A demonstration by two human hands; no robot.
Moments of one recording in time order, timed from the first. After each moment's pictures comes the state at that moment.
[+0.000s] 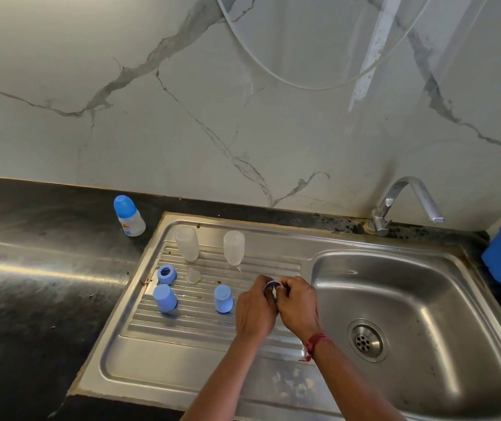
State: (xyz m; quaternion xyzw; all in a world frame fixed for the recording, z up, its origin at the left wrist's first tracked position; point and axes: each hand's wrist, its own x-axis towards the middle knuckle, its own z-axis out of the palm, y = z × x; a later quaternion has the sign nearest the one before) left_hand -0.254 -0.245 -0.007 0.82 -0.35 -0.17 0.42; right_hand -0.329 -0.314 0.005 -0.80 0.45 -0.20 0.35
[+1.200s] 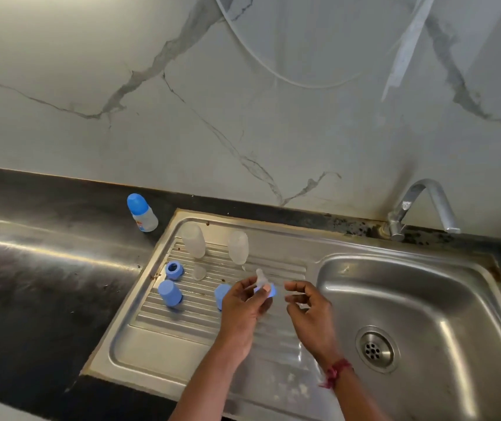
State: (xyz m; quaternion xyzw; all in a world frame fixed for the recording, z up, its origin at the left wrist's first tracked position) left_hand -0.264 -0.232 0.038 0.56 0.03 -0.39 0.73; right_hand -0.372 -0.316 0.021 -0.68 0.40 -0.28 0.55
